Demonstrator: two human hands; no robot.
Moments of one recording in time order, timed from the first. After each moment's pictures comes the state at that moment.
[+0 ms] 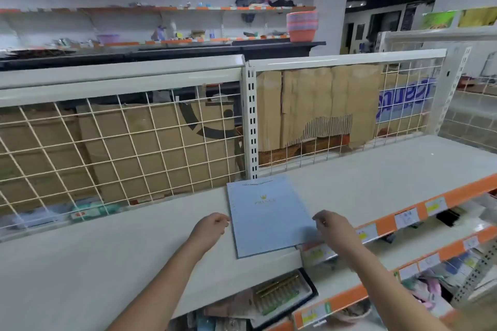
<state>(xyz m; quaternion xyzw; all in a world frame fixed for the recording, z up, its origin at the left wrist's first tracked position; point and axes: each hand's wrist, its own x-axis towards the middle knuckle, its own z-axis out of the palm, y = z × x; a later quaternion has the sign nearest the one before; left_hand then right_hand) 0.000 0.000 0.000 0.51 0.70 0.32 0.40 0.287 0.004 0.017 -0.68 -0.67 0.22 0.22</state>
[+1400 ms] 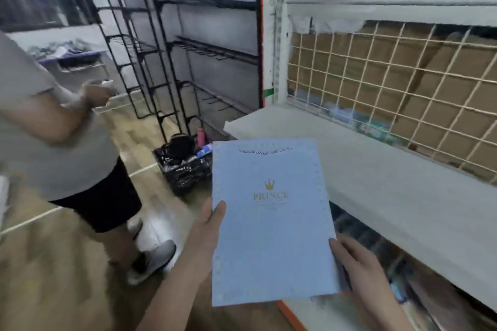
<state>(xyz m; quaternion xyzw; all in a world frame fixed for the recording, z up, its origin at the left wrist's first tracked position) -0.083 -0.471 0.027 -0.03 0.65 0.74 0.14 0.027 -0.249 -0.010 -0.22 -0.68 0.70 0.09</state>
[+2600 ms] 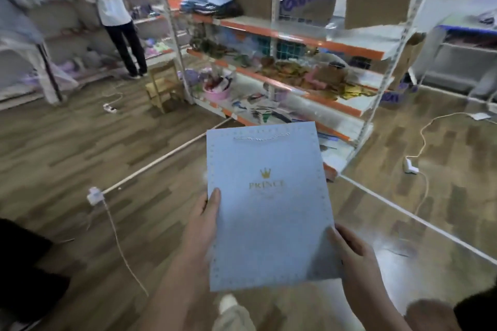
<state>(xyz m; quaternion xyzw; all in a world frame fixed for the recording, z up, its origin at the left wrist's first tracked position) -0.132 -1.375 -0.020 -0.51 0.42 0.62 -0.42 -0.328 -1.241 -0.054 0.22 -0.66 0.62 -0.36</state>
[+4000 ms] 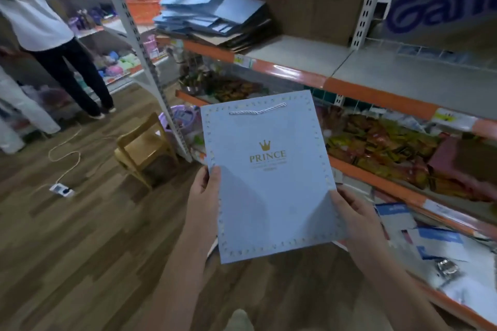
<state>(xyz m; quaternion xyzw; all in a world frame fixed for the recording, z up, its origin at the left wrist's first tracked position) -0.275 -2.471 0.017 -0.44 0.47 0.65 -0.40 -0.454 -2.338 -0.010 0.12 -0.71 0.60 -0.35</state>
